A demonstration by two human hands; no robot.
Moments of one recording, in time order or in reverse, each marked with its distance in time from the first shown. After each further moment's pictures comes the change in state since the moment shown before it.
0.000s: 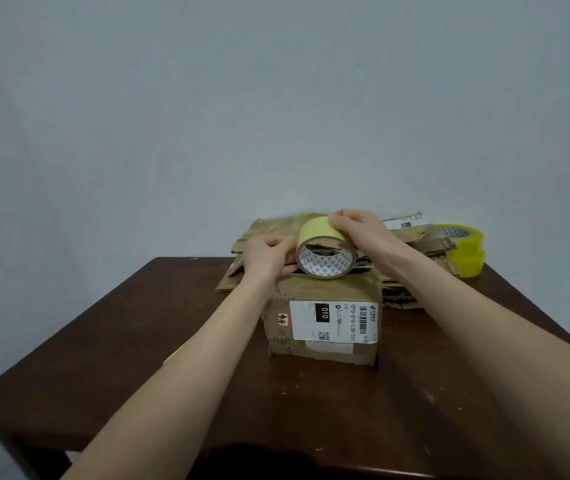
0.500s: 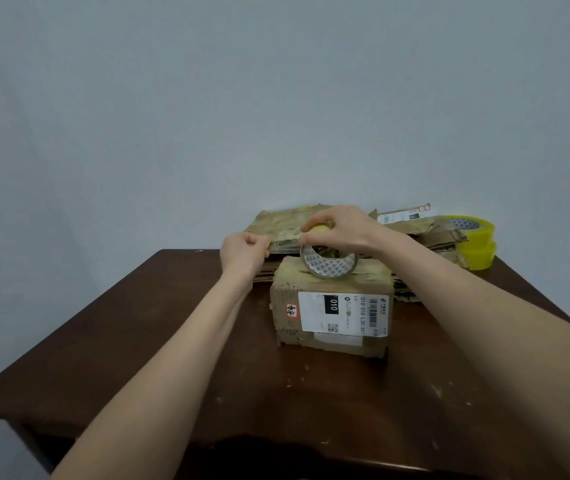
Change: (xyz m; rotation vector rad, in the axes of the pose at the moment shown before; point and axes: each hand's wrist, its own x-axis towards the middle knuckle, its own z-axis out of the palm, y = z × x) left_hand 0.020 -0.012 -0.037 0.340 0.230 0.097; right_hand 0.021 -0.007 0.013 -0.625 -0.193 -0.189
